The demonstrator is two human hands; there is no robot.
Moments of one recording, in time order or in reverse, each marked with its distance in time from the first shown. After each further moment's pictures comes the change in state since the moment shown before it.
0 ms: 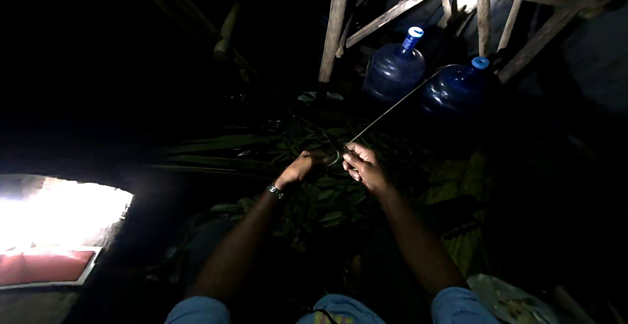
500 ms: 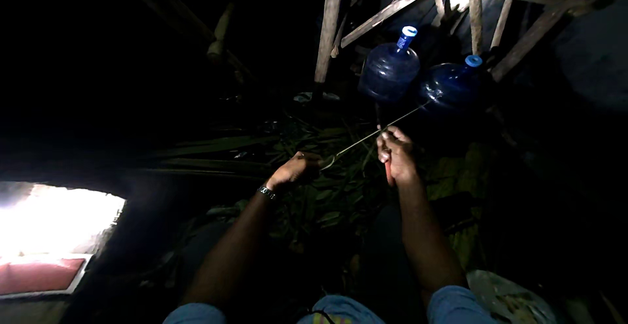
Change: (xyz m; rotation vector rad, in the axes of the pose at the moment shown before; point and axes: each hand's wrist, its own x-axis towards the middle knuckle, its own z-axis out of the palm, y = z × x) left_hand -0.004 0.004 -0.009 0.081 -0.064 -0.015; right_hand 0.004 -0.019 -0.062 0.180 0.410 -0.113
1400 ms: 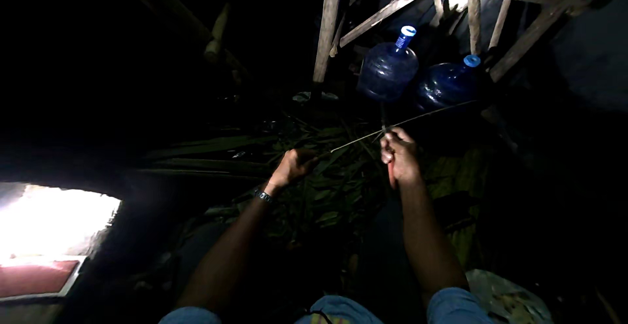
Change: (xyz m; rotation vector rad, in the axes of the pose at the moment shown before) left_hand 0.005 -0.014 -0.009 0.520 0.191 0.332; right_hand -0.003 -0.004 -0.005 -0.009 0.077 0.032
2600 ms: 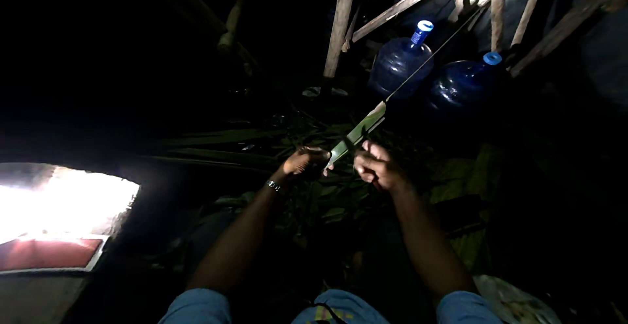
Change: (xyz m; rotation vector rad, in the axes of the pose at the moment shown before) left_hand 0.000 0.005 0.005 -0.817 -0.095 -0.366; right_hand -0.024 0.024 0.029 -0.113 -0.675 0.146
